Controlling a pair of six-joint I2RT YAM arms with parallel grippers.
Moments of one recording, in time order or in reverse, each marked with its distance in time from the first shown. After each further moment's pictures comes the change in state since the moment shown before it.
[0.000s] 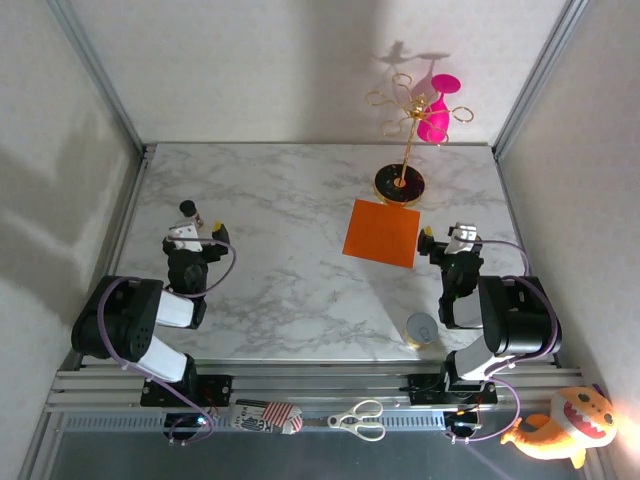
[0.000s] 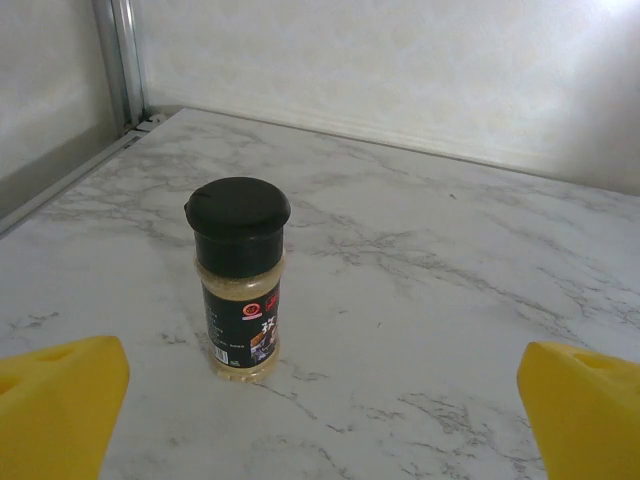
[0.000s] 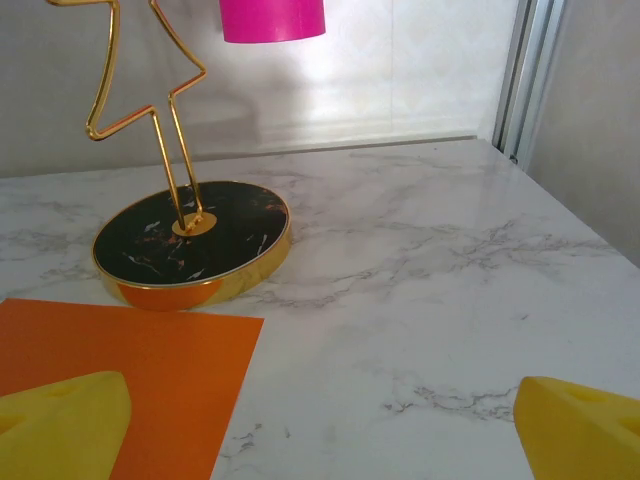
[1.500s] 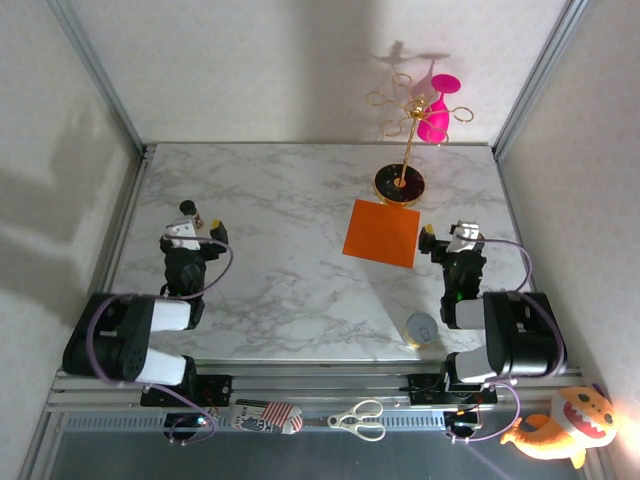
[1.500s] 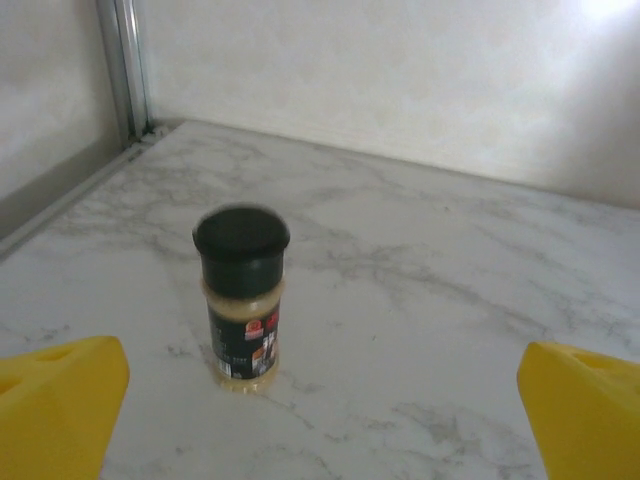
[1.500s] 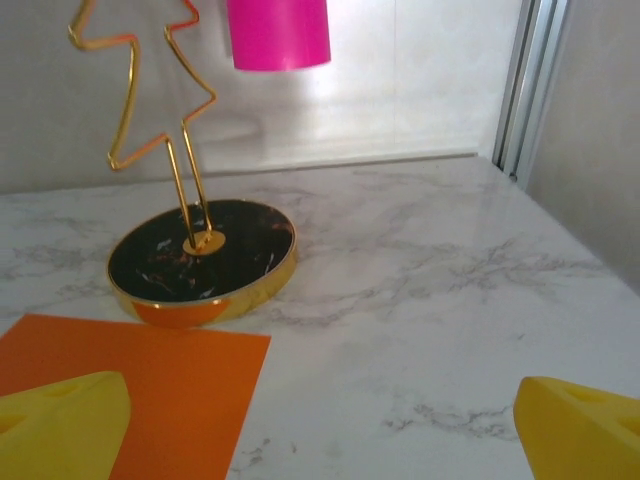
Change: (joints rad) left arm -0.001 -0.172 0.017 -0.154 -0.008 -0.004; right arm 0.004 -0.159 0.016 -0.148 -0.008 -0.005
